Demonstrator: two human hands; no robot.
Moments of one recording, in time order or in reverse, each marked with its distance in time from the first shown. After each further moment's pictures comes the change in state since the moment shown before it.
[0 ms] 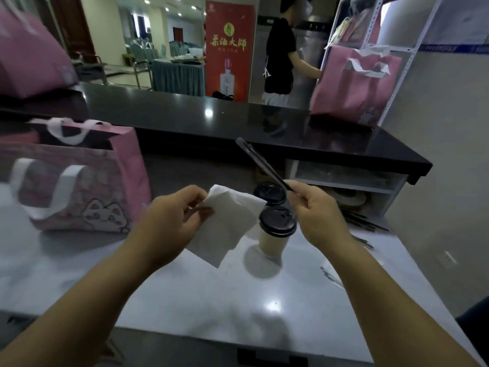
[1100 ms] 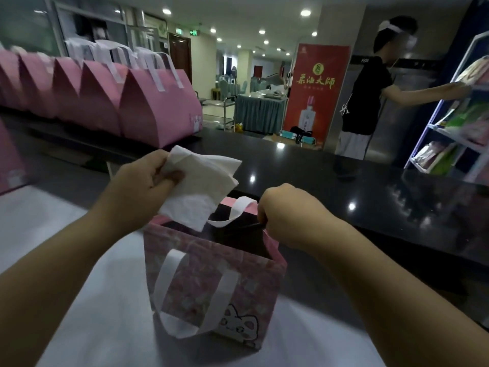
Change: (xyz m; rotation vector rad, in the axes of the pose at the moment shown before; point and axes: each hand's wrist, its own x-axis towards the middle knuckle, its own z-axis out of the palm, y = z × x) left_hand 0.104 -0.275 -0.259 0.206 0.374 -0.175; right_hand 0.227 -0.271 0.253 -0.623 -0.496 -0.482
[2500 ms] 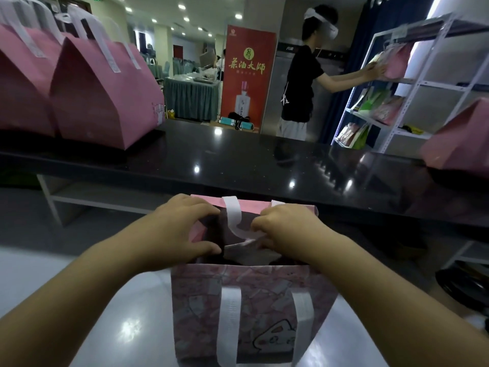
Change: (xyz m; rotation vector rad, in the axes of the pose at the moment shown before) left_hand 0.032 -0.110 0.032 0.011 -0.687 0.310; right_hand 0.059 -0.046 0.064 -0.268 -0.039 0.007
